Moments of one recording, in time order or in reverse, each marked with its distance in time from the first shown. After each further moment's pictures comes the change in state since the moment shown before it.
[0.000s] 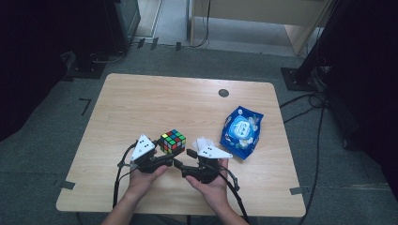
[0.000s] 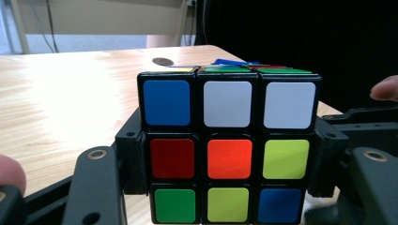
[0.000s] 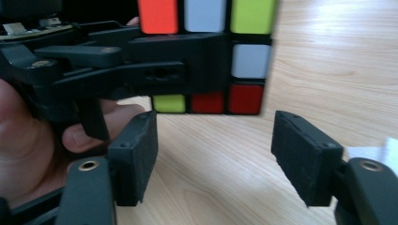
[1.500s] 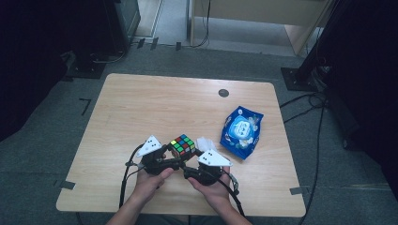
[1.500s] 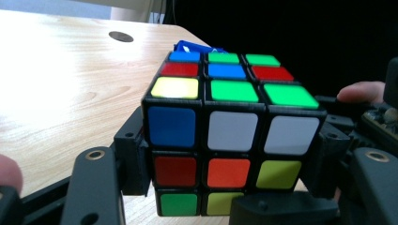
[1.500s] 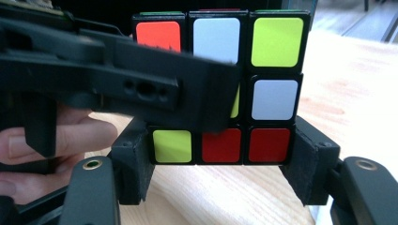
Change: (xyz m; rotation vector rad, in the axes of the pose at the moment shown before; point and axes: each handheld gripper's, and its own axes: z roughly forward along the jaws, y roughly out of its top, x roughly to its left) left arm -0.010 0.000 0.011 0.067 -0.131 -0.130; right arm 0.001 -0.009 -0.005 -0.067 -0.118 -0.185
